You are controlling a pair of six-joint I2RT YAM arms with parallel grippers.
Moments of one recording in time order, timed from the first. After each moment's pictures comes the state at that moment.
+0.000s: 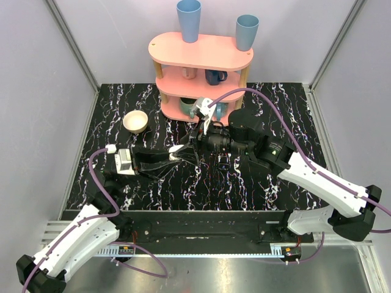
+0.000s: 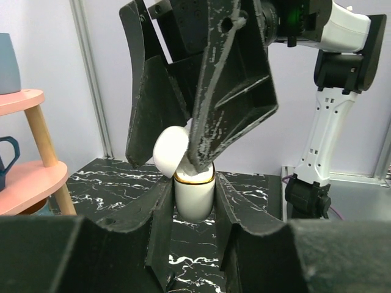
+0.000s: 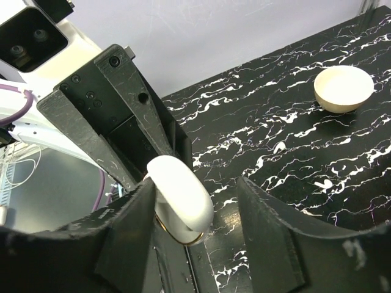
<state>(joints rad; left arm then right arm) -0.59 0.54 0.45 0.65 0.63 -0.30 1.02 1.27 1.43 -0.31 -0.30 0.20</state>
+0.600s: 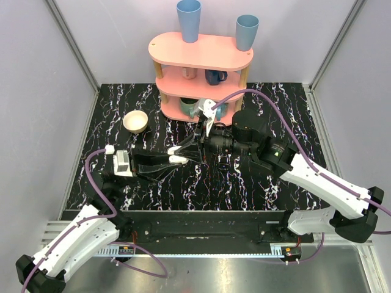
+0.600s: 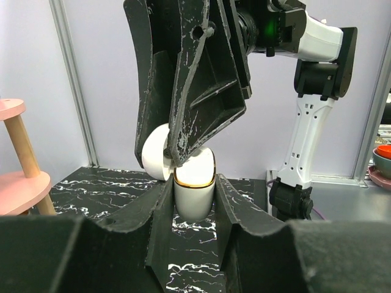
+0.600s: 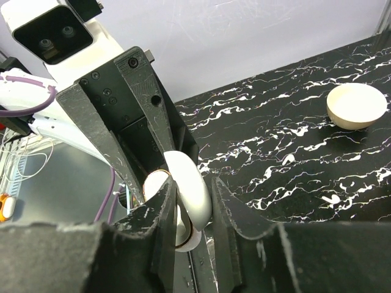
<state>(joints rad) -0.60 0.54 0.45 0.69 0.67 -0.35 1.02 1.25 1.41 -0.27 -0.36 0.19</state>
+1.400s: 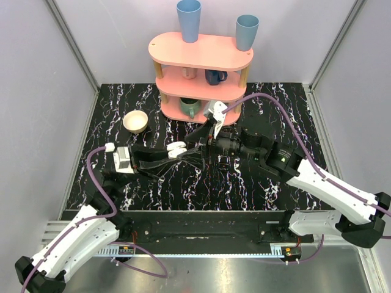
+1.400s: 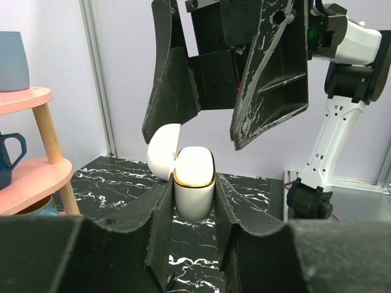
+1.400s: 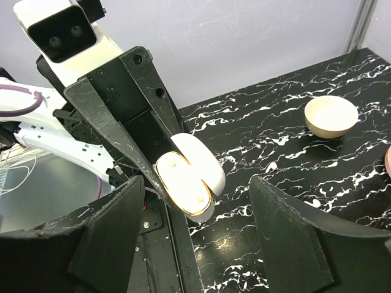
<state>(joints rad) -0.60 0.54 0.48 0.60 0.61 -0.31 1.02 1.18 1.33 -0.20 -0.31 0.17</state>
